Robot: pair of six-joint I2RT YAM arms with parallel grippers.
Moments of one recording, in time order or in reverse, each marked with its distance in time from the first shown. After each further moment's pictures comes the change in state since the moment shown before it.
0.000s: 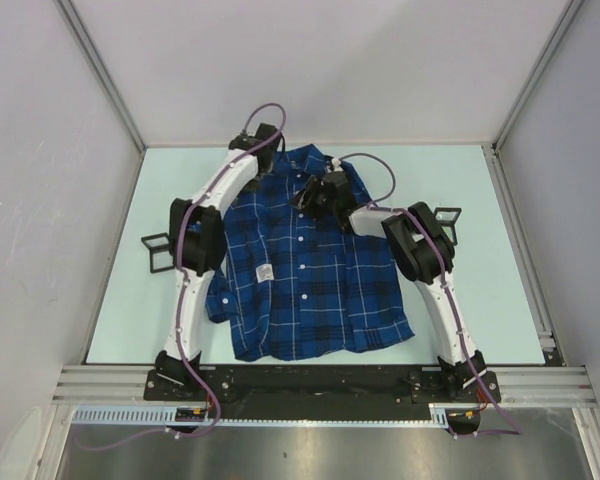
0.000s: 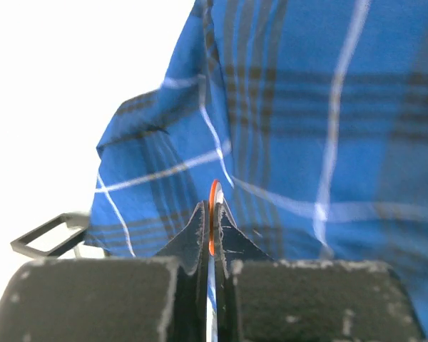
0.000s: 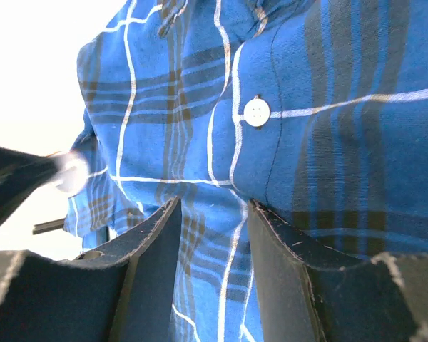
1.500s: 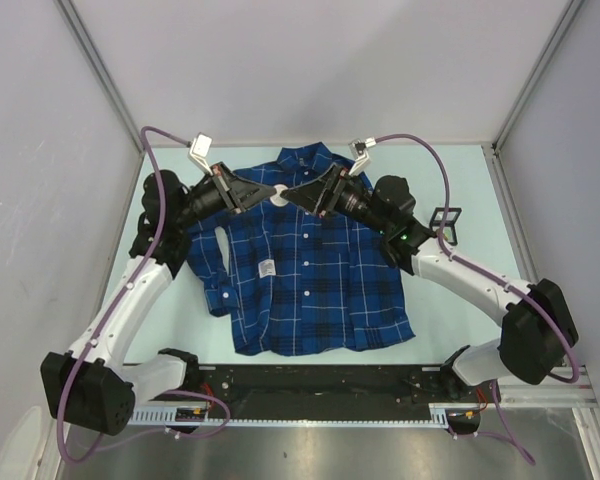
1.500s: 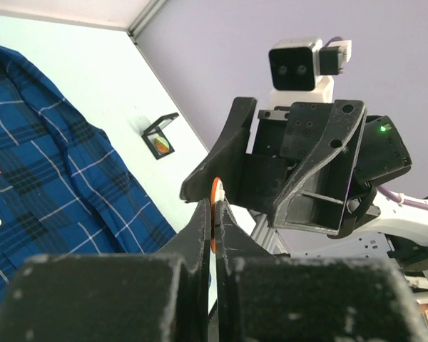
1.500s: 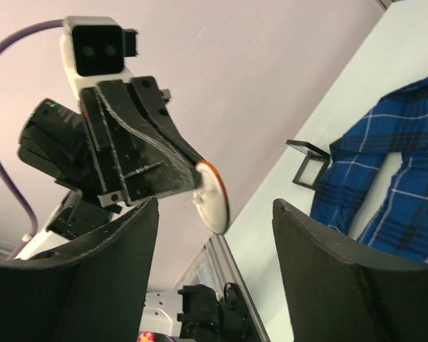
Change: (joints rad) left arm 0.117 -1.285 -1.224 1.217 1.398 -0.583; right arm 0.135 -0.959 -0.517 0.122 -0.168 0.037
